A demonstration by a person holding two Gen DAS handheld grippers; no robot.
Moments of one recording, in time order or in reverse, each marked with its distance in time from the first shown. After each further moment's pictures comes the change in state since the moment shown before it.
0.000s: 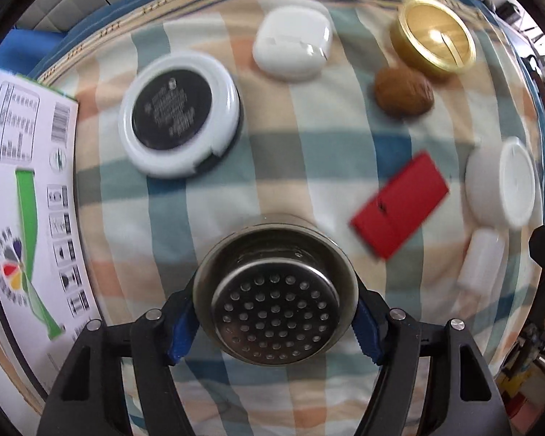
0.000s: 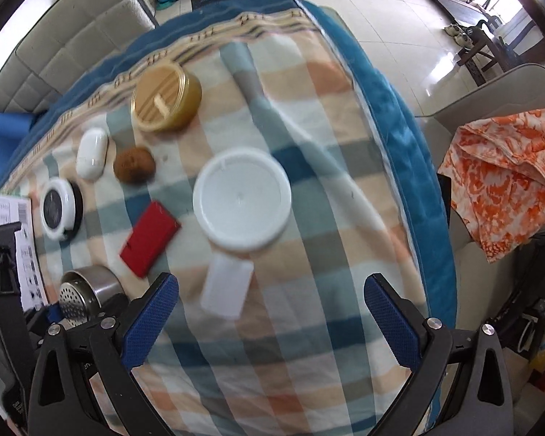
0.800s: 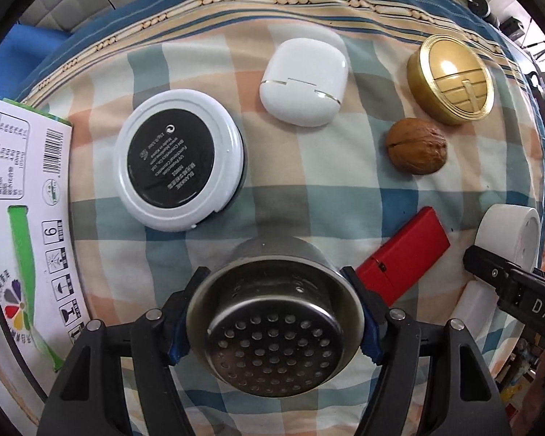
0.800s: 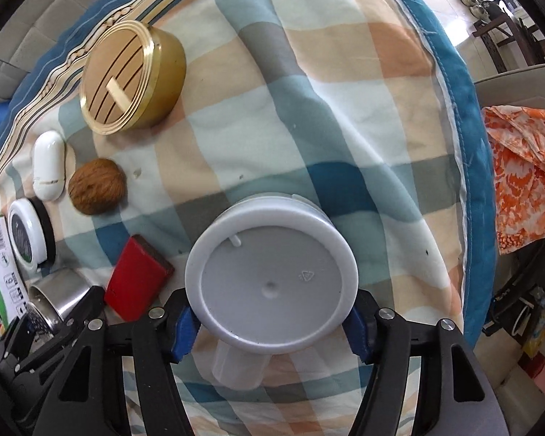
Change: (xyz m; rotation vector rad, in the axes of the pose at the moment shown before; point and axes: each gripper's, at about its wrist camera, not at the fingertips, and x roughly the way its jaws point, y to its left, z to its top) left arm -0.059 0.015 -0.024 -0.021 -0.035 -0.025; right arm 0.061 0.022 0.044 -0.019 0.191 -0.023
